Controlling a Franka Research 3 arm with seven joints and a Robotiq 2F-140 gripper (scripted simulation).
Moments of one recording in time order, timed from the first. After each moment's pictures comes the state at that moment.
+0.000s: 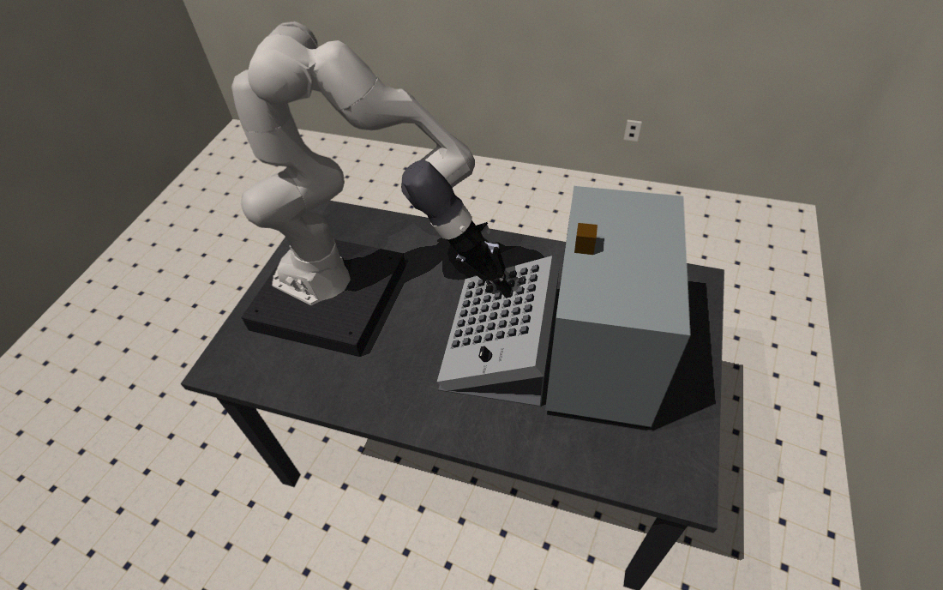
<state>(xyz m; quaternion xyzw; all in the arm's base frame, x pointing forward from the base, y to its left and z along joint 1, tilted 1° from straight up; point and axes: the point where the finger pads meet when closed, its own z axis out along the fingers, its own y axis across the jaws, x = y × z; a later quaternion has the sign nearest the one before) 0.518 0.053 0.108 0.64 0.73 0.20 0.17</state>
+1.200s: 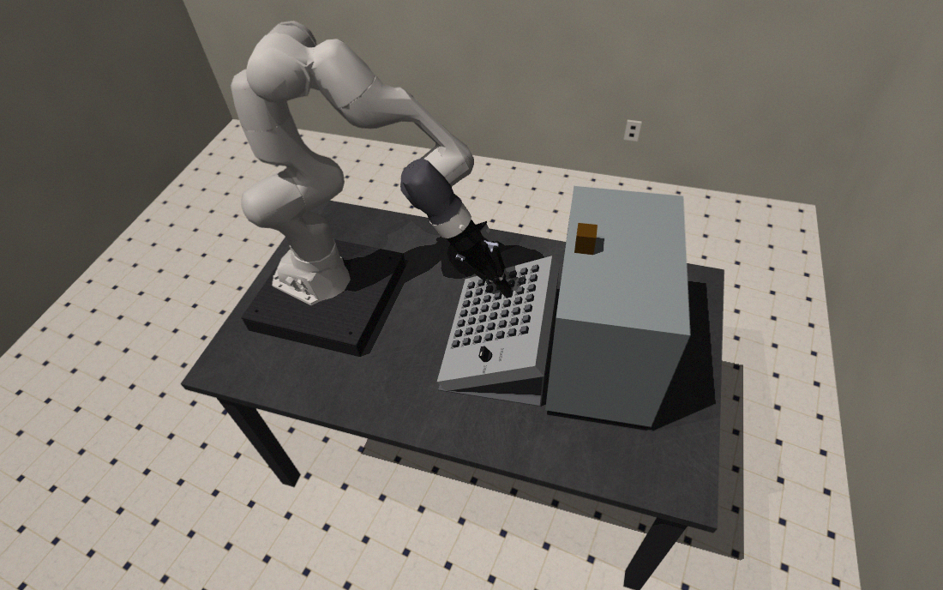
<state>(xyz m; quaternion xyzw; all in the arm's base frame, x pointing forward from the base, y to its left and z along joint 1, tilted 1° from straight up) 0.518 0.052 0.112 0.63 0.73 0.20 0.17</state>
